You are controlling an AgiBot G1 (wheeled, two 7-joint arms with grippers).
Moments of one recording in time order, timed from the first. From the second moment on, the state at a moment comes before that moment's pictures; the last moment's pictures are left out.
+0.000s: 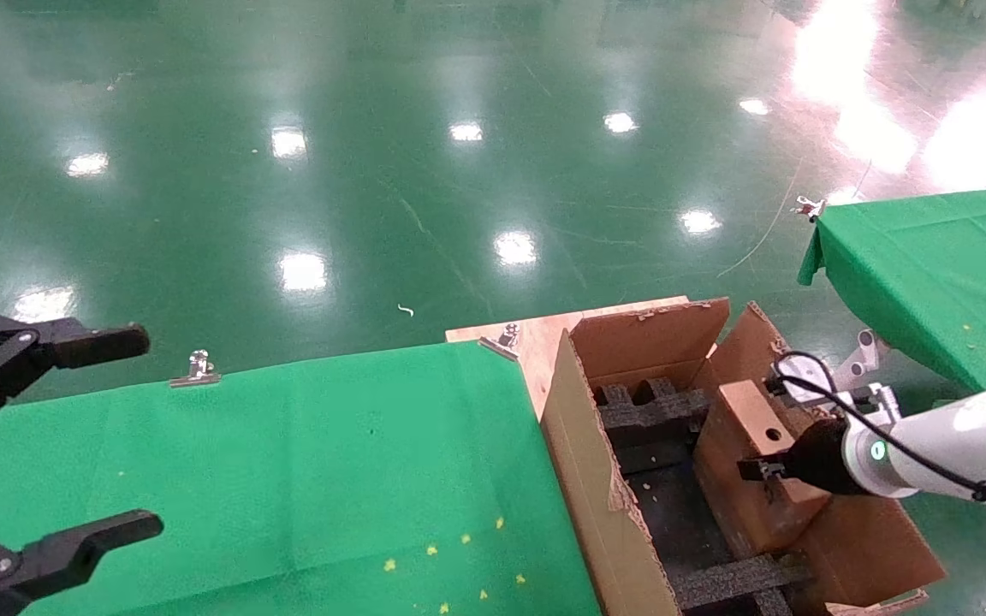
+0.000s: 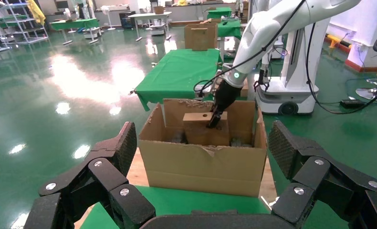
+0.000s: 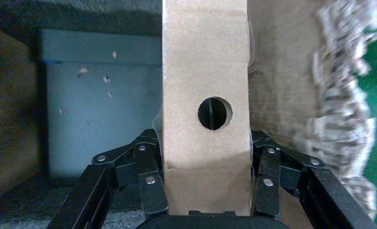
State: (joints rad) left arm -1.09 0.59 0.34 -1.26 0.68 1.47 -0.15; right arm 1.51 -0.44 -1.49 1.29 -2.05 -0.80 1.93
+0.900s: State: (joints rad) left arm -1.09 0.59 0.34 -1.26 0.68 1.47 -0.15; right arm 1.46 -0.49 -1.51 1.17 -2.00 -0.76 1.90
